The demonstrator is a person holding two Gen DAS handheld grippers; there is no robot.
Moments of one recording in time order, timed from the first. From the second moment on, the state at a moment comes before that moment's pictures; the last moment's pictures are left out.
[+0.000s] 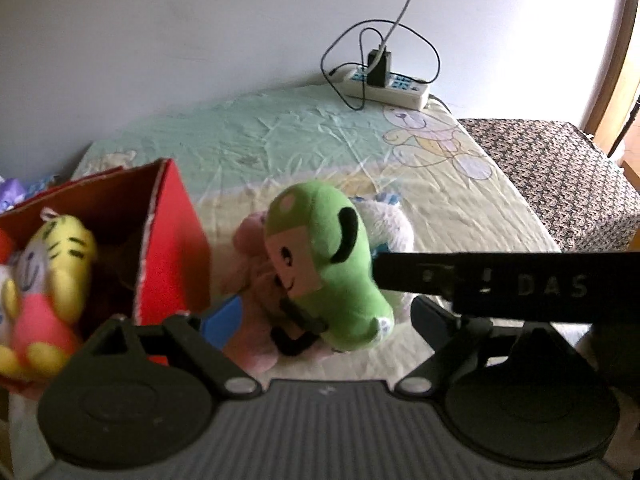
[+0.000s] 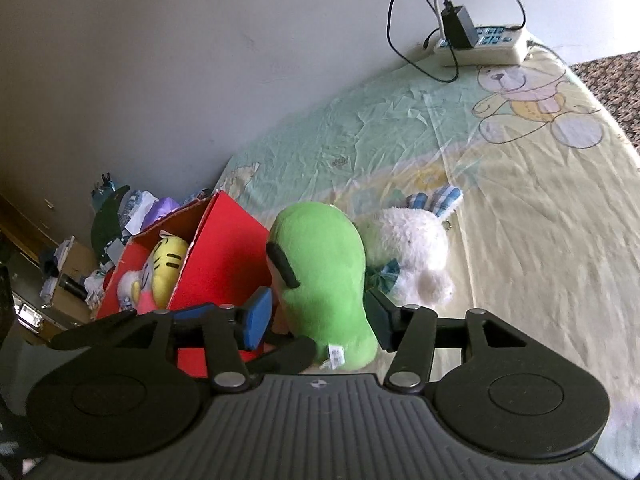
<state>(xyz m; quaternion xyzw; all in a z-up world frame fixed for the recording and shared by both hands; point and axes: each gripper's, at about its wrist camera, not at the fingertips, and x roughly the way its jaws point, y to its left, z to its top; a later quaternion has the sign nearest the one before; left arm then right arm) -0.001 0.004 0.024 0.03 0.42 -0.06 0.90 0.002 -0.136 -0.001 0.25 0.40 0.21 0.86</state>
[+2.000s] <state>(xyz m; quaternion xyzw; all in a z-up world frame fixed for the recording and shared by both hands) -0.048 0.050 0.067 0.00 0.36 -0.12 0.93 -0.035 -0.076 0.057 0.26 0.36 0.28 0.85</state>
